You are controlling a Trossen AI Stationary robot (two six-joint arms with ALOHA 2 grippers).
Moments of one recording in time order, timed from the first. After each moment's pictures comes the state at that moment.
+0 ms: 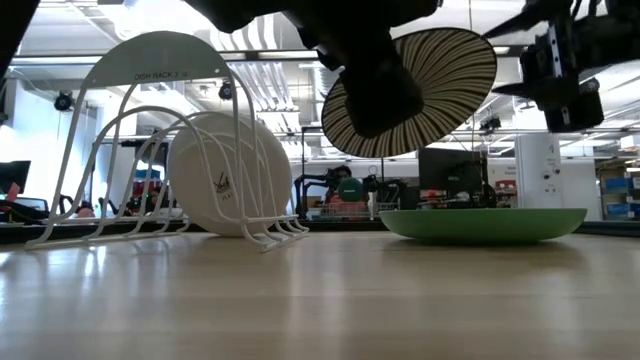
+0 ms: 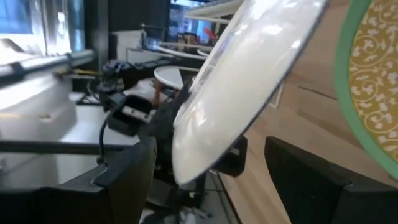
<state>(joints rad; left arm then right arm) -0.35 2.17 1.44 0.63 -1.42 1.03 0.13 0.44 0.25 0.03 0.13 1.46</state>
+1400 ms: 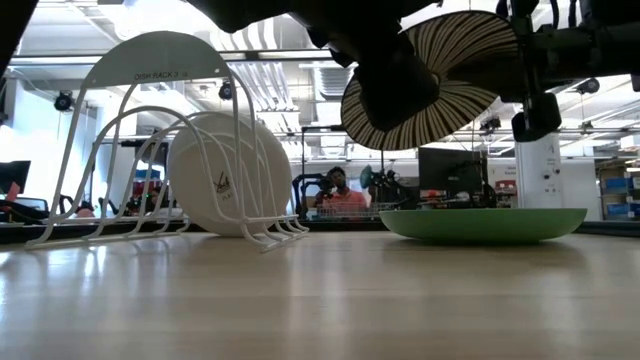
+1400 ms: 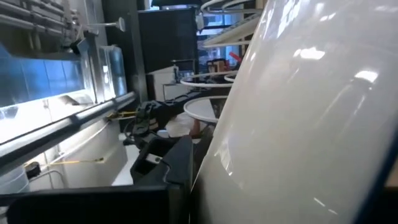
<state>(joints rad) -0.36 2.17 1.45 0.63 -1.30 0.99 0.13 0.82 0.18 0.60 0.24 1.61</state>
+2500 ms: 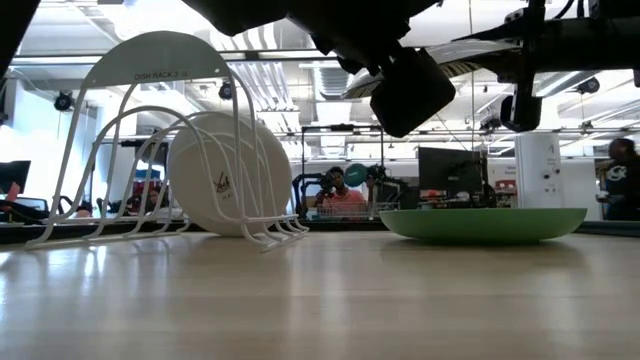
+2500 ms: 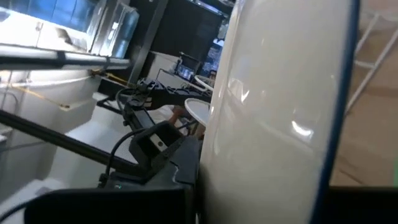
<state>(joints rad) -0.36 2.17 1.45 0.61 -1.25 0.88 0.13 0.75 0.17 0.63 0.25 1.11</state>
